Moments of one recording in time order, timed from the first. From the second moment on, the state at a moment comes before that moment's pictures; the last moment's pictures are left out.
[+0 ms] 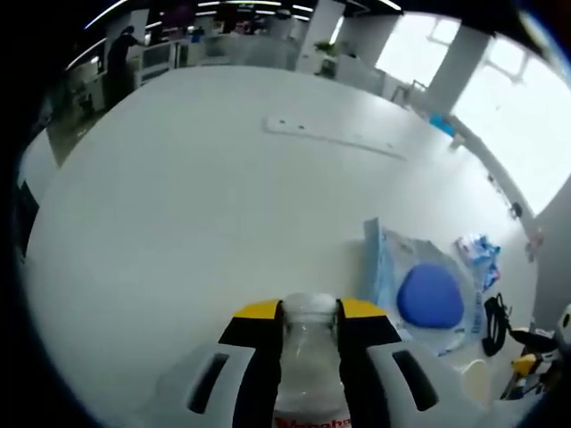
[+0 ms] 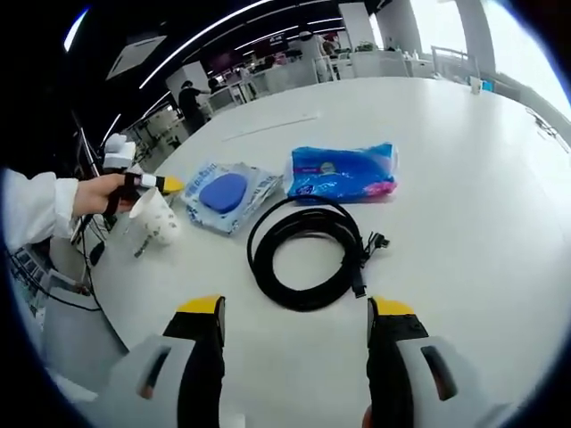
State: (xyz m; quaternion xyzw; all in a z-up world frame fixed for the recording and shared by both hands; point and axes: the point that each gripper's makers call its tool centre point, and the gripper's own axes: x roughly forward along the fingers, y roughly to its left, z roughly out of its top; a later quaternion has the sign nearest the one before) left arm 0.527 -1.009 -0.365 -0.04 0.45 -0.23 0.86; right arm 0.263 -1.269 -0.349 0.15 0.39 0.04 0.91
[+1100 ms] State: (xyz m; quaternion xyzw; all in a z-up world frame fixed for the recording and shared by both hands) left arm 0.514 -0.995 -0.337 -0.06 0.43 -0.24 0.87; right arm 0.259 -1.264 -0.358 0.17 0.38 0.03 0.91
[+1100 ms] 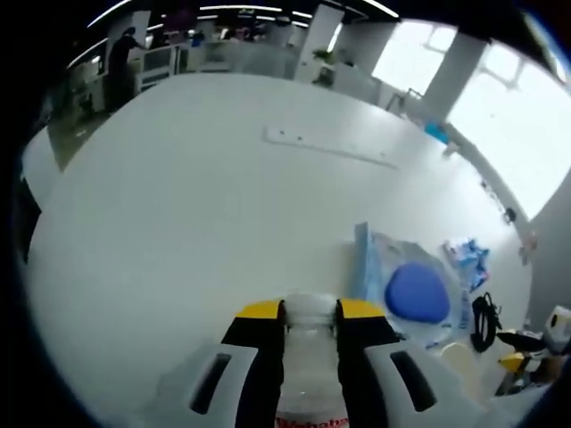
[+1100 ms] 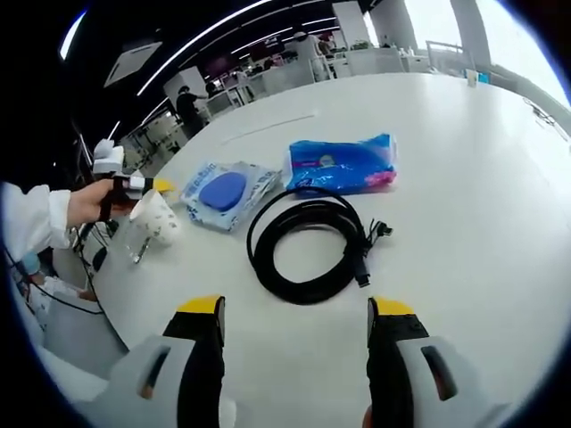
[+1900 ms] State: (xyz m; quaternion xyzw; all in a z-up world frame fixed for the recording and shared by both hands) left arm 0.493 -0.966 -0.260 -0.09 0.32 -0.26 0.91; right arm 0.245 -1.270 -0.357 0.18 0.37 0.02 0.91
